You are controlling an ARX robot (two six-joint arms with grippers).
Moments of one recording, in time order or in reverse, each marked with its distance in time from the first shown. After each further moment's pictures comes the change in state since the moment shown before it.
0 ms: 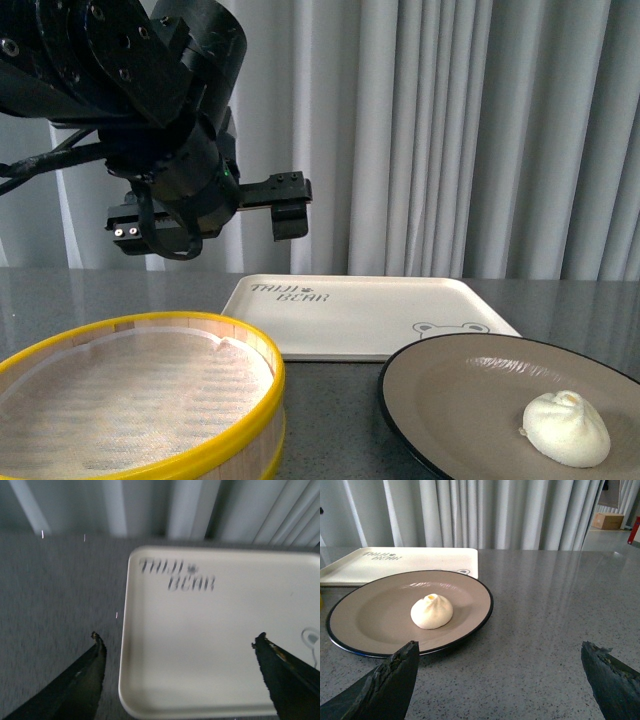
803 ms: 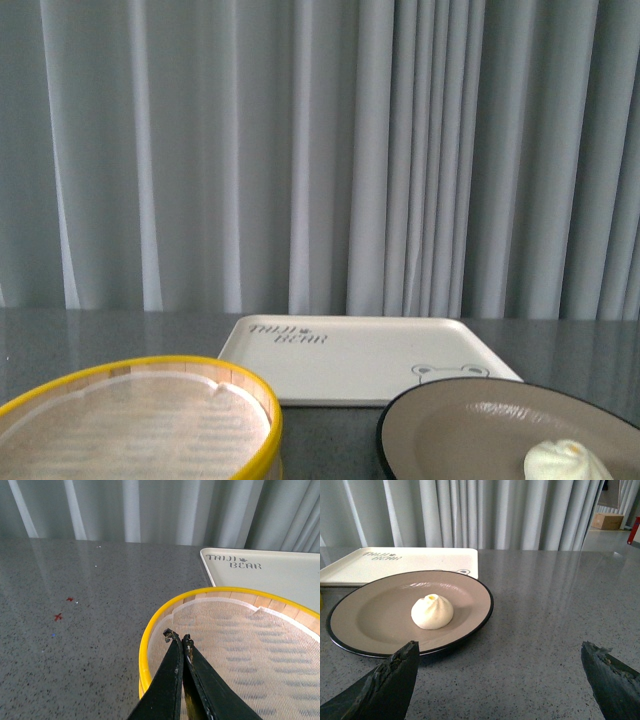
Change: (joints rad) left arm 0.240 -0.692 -1.201 0.783 0.213 0.166; right arm 0.000 0.000 0.000 0.000 0.000 0.000
